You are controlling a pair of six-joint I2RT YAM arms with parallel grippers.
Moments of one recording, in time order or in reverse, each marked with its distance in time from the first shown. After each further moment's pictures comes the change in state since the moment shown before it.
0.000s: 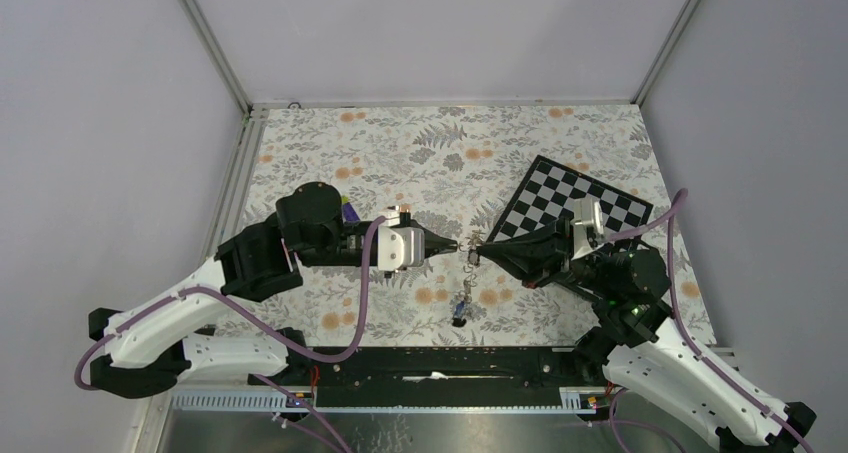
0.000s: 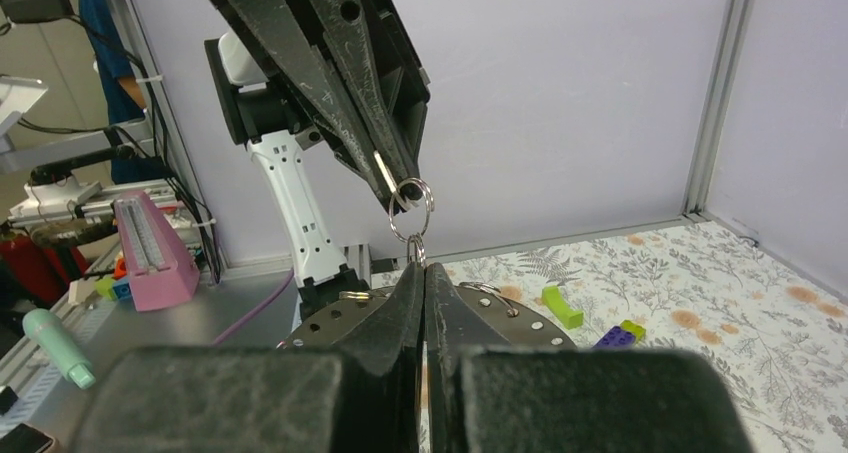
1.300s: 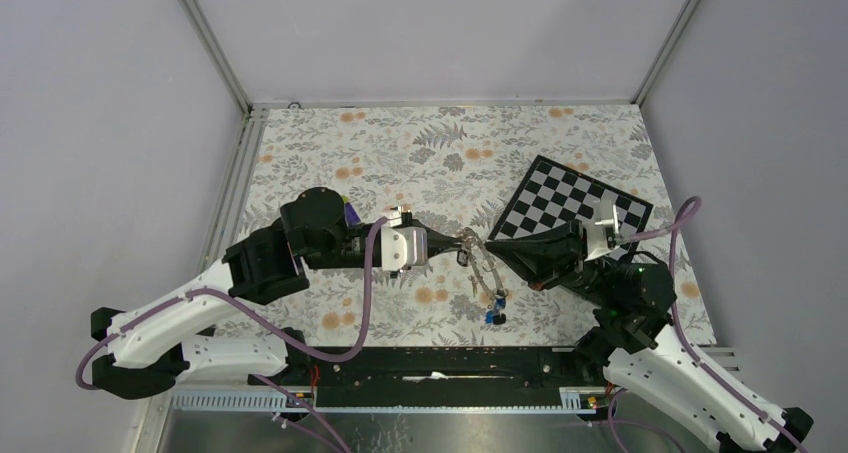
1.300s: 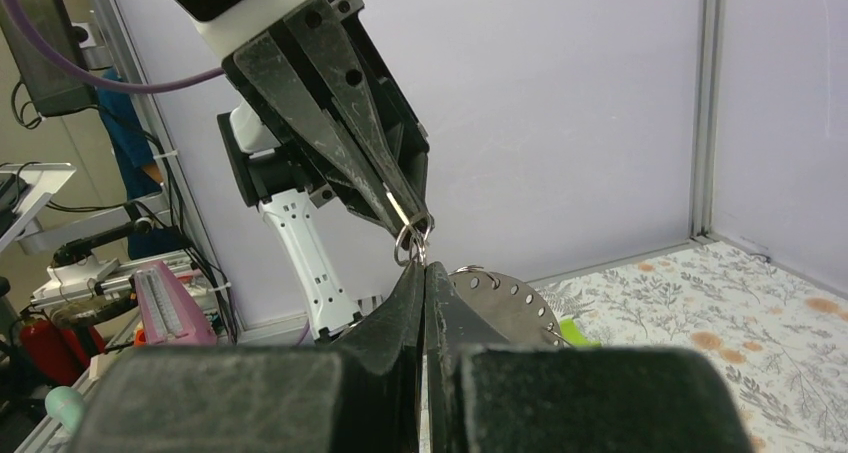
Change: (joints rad) left arm -0.001 -0.016 -0.071 0.101 -0.030 -0.024; right arm 0.000 -0.056 -0.061 0.119 0.105 0.132
